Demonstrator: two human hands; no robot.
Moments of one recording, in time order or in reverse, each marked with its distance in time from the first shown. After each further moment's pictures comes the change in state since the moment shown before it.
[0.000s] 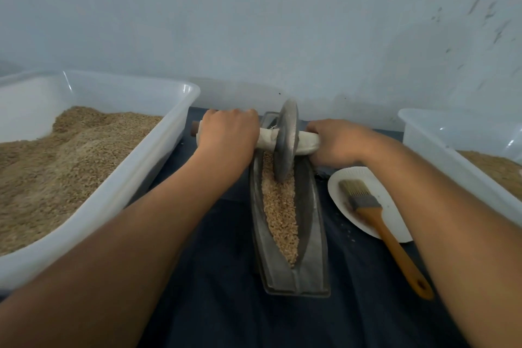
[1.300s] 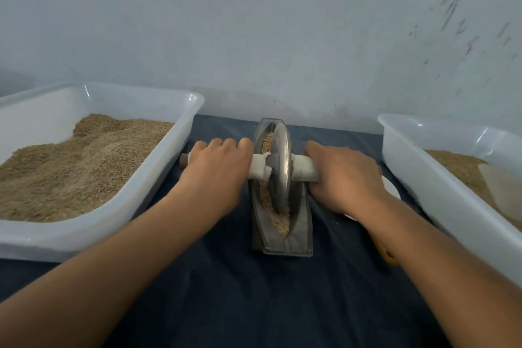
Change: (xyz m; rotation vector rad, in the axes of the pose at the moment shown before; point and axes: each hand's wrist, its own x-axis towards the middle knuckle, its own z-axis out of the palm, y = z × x) left_hand -0.085 -0.005 -0.032 -0.040 -0.073 0.106; right_hand -0.095 -0.023 0.035 -0.252 0.489 -0.054
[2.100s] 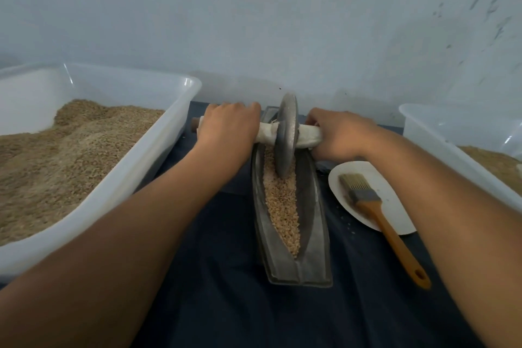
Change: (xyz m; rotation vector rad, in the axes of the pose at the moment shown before) left_hand 0.083 -0.010 0.028 0.014 0.113 -0.048; right_hand 0.095 0.032 0.020 0.196 -0.375 0.028
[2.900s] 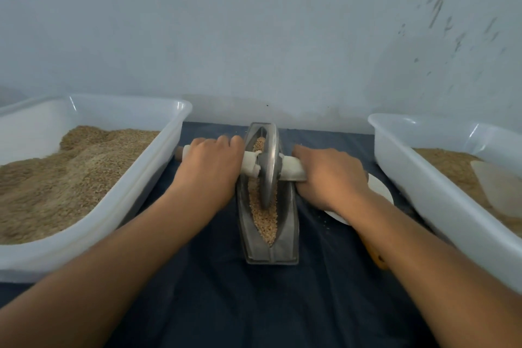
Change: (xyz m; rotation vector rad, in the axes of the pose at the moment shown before) left_hand -0.059 0.010 -0.027 0.156 0.043 0.079; right_hand -0.081 -0.023 0.023 -0.069 0.285 0.020
